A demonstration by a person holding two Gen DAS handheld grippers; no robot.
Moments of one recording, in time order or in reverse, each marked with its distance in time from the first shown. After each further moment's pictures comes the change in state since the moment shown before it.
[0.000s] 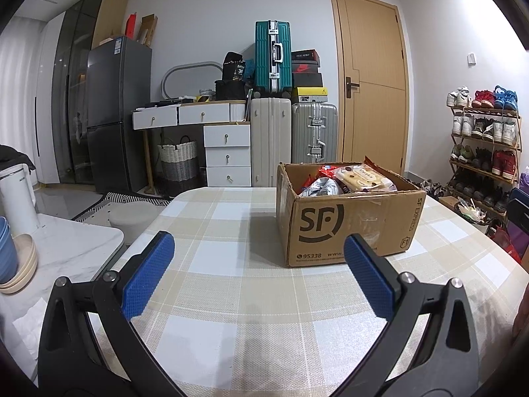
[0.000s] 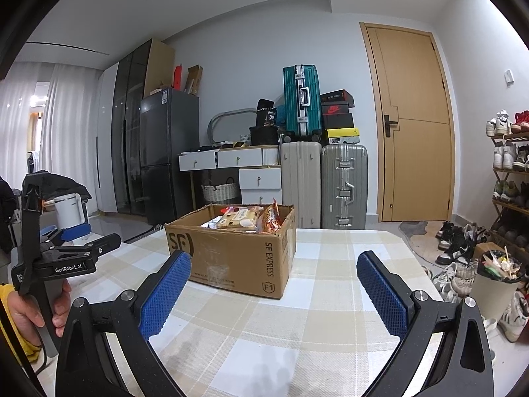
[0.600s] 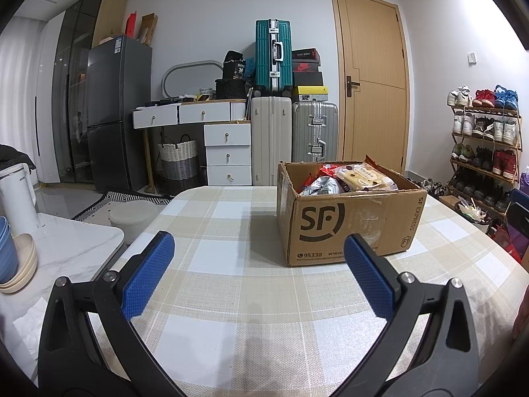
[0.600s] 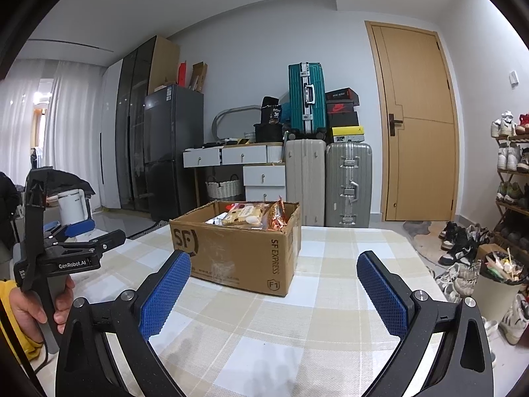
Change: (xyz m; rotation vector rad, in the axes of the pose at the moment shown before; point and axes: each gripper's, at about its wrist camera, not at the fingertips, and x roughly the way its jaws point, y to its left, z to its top) left arm -0.003 0.001 0.001 0.001 0.005 -0.001; right arm 0.002 0.006 -0.002 -0.015 0.009 0.015
